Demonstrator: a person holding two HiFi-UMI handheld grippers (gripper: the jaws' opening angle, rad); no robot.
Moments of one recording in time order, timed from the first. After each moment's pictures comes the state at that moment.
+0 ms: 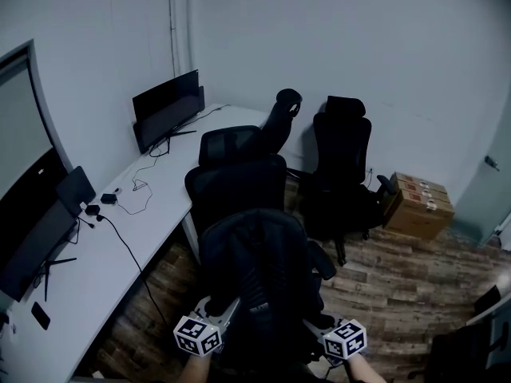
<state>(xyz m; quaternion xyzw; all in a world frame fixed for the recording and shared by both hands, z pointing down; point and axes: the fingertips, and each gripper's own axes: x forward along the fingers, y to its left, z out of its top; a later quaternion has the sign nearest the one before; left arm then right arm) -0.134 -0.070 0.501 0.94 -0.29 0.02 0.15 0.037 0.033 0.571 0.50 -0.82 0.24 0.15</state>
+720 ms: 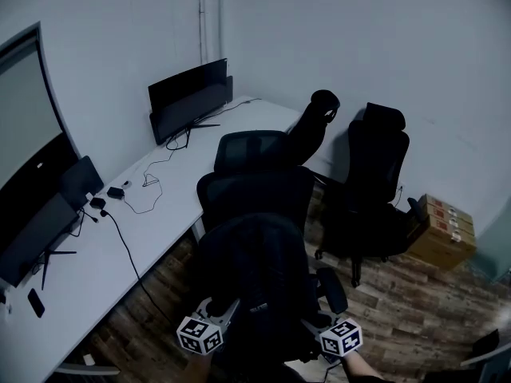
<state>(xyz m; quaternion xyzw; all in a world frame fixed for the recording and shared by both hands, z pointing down) -0.101 -0.221 0.544 0.91 -0.38 0.02 0.19 0.086 -0.148 0.612 0.42 -0.85 0.26 0.19</state>
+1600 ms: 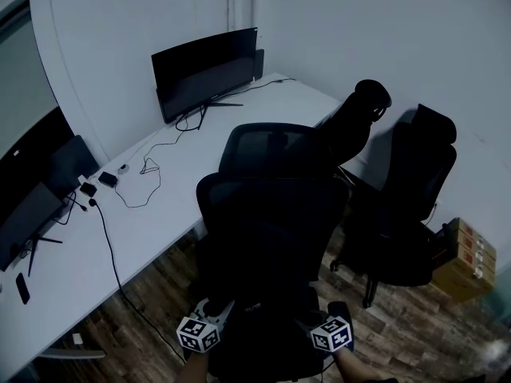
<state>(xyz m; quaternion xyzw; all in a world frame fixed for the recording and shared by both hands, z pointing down) -0.088 -0.414 0.694 0.85 -0.46 0.03 0.23 0.108 -0.373 0.760 0.32 -0.87 0.30 0.23</state>
